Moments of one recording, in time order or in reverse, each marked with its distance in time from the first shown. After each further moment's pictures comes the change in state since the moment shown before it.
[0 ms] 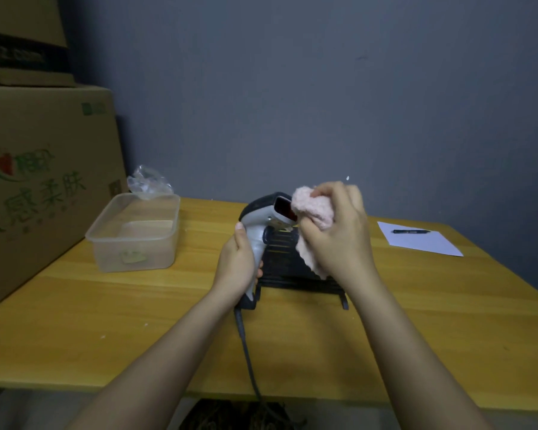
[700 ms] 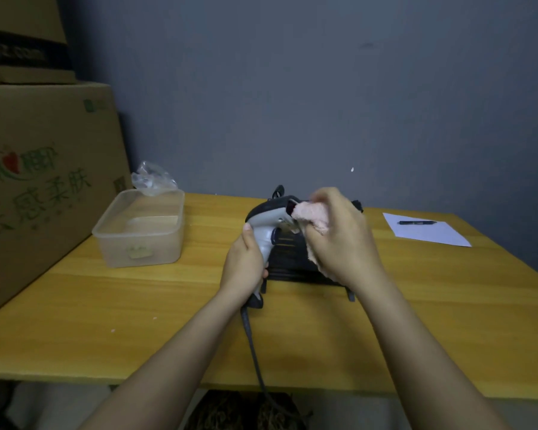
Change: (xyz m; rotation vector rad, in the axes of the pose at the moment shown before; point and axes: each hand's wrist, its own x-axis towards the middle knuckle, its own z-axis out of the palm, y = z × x) left_hand -0.007 -0.004 0.003 0.094 -0.008 -0.043; right_hand -0.007 0.013 0.002 -0.234 -0.152 0.032
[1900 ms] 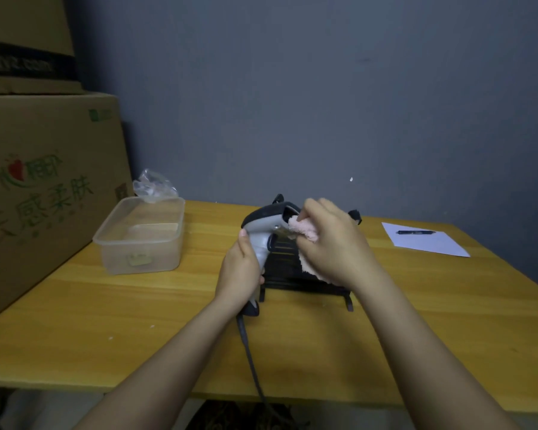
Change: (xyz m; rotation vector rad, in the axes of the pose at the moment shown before) left_hand 0.000 0.002 -0.006 -0.012 0.006 0.004; right_hand 0.011 -0.002 0.001 -0.063 -0.127 -0.169
